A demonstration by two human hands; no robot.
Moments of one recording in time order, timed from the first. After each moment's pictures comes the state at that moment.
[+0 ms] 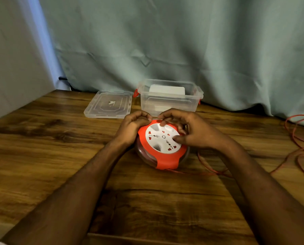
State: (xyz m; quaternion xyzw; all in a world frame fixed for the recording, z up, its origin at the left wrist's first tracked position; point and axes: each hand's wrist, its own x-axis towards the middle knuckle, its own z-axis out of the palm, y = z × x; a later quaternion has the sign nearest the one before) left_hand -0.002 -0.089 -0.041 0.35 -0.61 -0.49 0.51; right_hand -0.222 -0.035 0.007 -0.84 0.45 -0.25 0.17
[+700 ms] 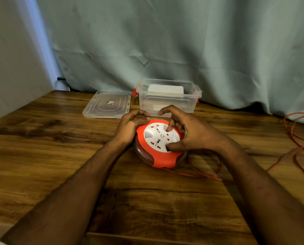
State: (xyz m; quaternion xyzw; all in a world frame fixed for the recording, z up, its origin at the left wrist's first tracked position) left_hand -0.001 -0.091 -0.042 0.38 -0.58 -0.50 0.52; right_hand -0.215 -0.018 0.014 -0.82 0.52 -0.21 0.11
